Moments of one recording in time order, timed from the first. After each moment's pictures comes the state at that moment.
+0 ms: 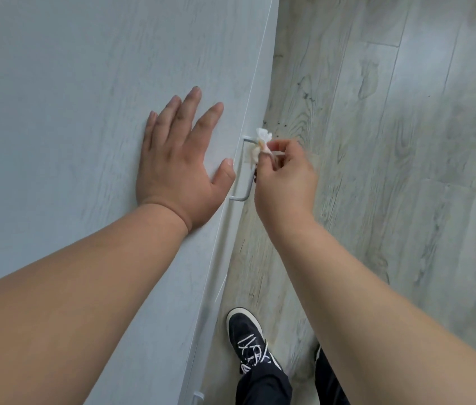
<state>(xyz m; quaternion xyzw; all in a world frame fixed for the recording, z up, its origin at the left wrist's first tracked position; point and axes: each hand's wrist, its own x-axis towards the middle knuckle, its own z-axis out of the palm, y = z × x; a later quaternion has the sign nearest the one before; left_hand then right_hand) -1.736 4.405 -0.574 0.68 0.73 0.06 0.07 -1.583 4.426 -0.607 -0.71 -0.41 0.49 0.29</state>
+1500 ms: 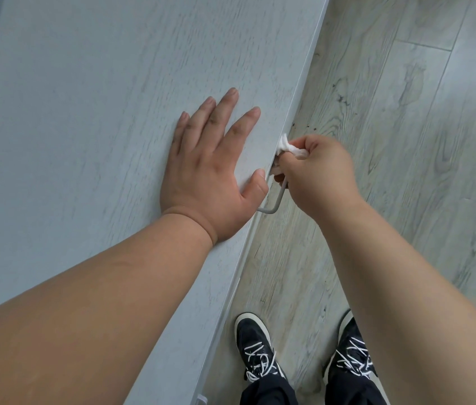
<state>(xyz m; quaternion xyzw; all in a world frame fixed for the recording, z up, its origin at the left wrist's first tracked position) -1.735 4.405 -0.572 0.67 0.73 0.07 0.07 -1.580 4.470 -0.605 -0.65 -0.52 0.53 0.16</state>
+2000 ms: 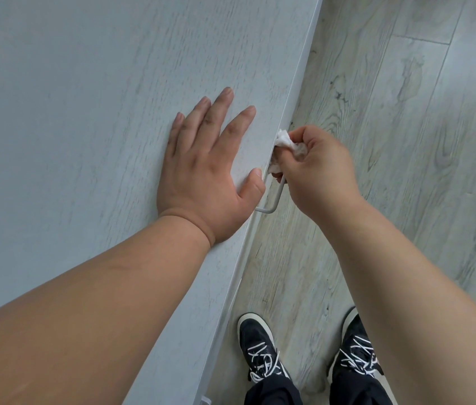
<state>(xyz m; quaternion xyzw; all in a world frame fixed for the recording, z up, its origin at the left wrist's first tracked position) -1.734 4.404 -0.573 0.67 0.73 0.07 0.07 -1.575 4.467 -0.606 -0.62 -0.55 0.53 0.20</state>
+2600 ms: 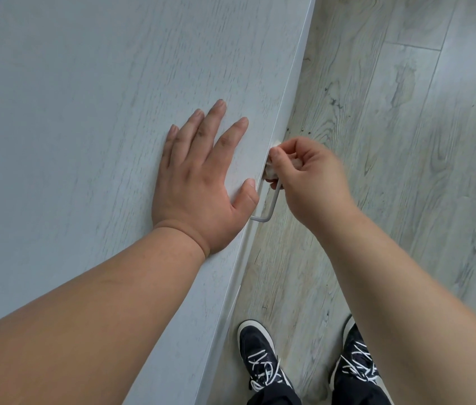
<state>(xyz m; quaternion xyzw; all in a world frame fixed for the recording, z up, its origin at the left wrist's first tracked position) -1.734 4.405 -0.573 0.67 0.73 0.07 0.07 -1.575 4.464 -0.603 -0.59 -0.47 0.60 0.25</state>
